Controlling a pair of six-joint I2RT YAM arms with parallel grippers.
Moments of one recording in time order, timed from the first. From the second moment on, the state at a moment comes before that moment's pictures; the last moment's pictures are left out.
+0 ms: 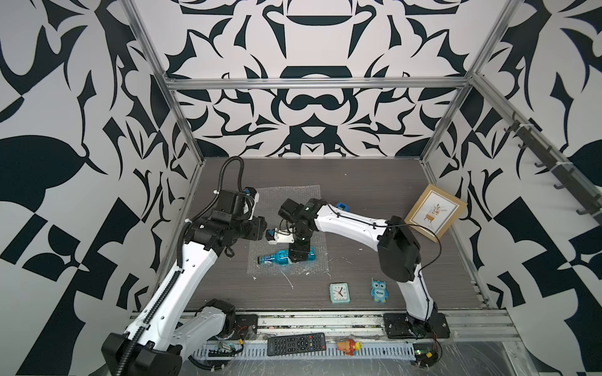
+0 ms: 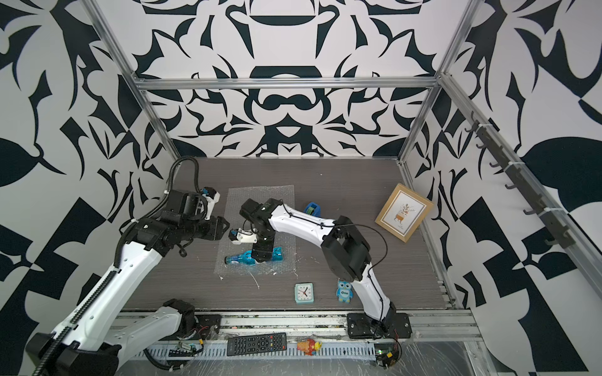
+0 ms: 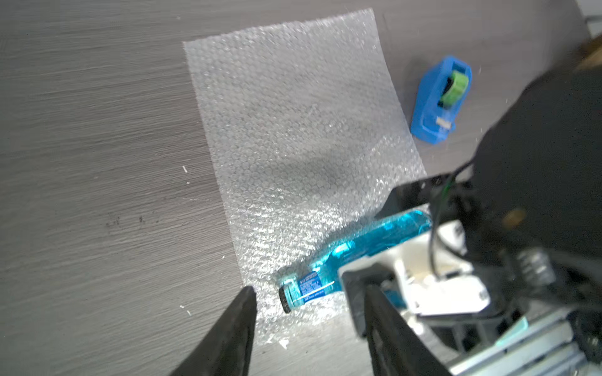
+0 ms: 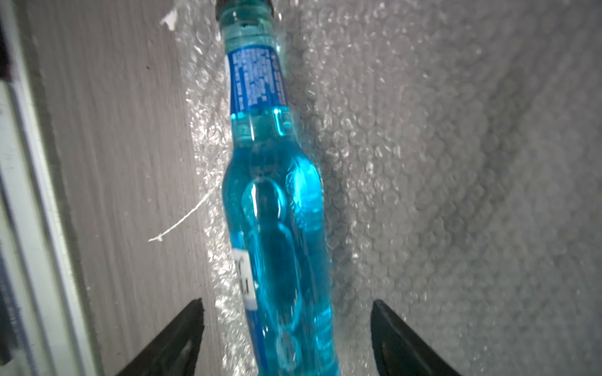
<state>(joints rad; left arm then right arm) -0.36 1.04 1.05 -0.94 0.14 -0.05 0.92 2.05 1.72 -0.99 -0.27 -0.50</state>
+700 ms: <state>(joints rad) -1.04 1.17 0.71 -0.85 0.02 0.48 0.72 1.94 1.37 -0.57 -0.54 0.02</state>
